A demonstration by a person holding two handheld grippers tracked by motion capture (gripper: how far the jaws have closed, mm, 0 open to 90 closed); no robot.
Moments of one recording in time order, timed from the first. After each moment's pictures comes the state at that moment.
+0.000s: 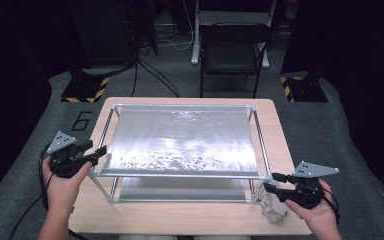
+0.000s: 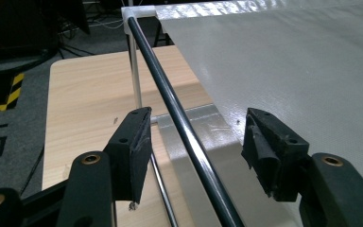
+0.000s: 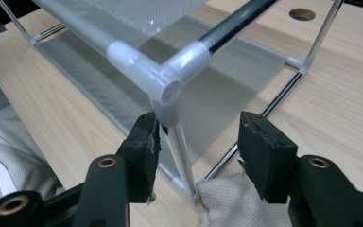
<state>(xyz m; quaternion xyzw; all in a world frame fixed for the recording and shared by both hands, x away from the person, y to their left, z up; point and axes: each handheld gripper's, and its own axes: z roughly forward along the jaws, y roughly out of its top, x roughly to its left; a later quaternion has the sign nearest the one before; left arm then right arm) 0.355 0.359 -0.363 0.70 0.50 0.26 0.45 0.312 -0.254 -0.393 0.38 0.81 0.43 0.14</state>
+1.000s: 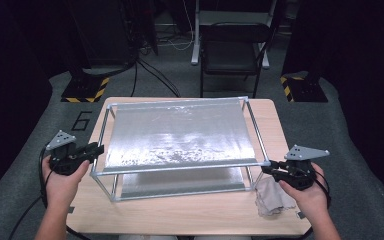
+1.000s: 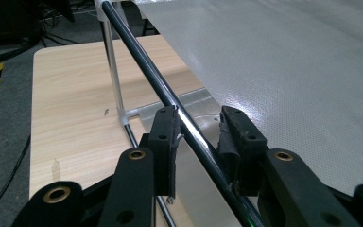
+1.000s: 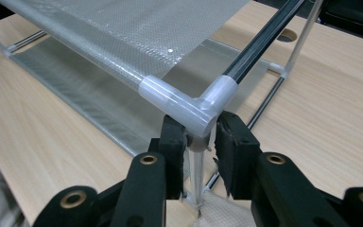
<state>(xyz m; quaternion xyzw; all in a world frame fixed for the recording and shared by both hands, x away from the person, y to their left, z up) 0.360 0.367 -0.368 0.71 0.50 0.23 0.45 0.349 -0.241 -0.377 0.37 0.81 0.42 0.17</state>
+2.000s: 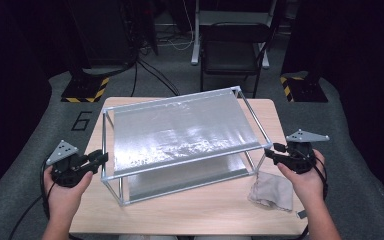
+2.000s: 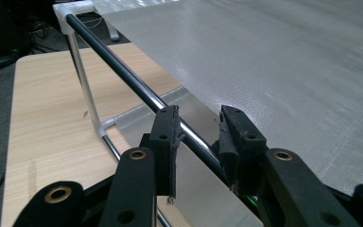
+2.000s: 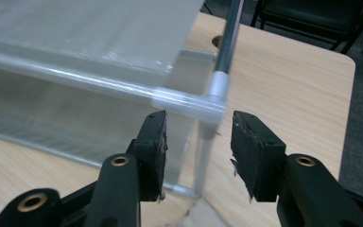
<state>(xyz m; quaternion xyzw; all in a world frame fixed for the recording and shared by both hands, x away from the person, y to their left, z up) 0.330 0.347 -0.368 0.71 0.47 0.23 0.47 0.381 -0.244 -0.365 0.45 0.77 0.39 0.22</state>
